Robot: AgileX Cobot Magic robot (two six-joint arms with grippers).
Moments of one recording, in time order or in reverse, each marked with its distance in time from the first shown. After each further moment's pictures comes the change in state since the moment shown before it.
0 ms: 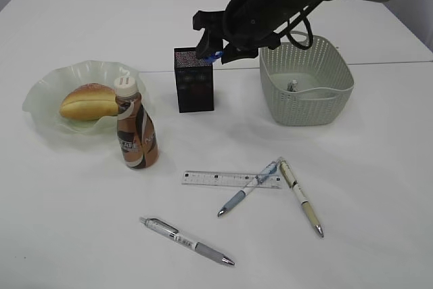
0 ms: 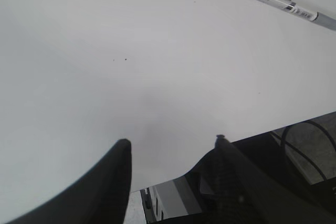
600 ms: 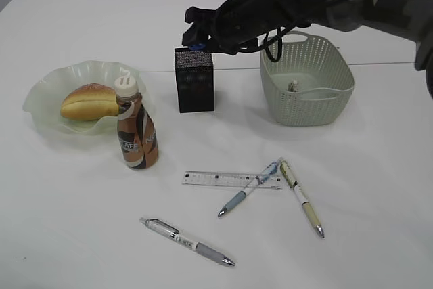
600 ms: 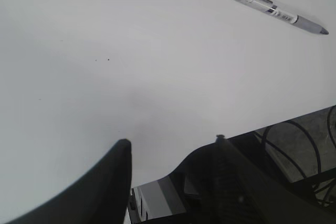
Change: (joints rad) left arm 0.000 0.000 0.000 -0.048 0.001 0.000; right arm -0.025 0.210 -0.206 0.295 -0.133 -0.191
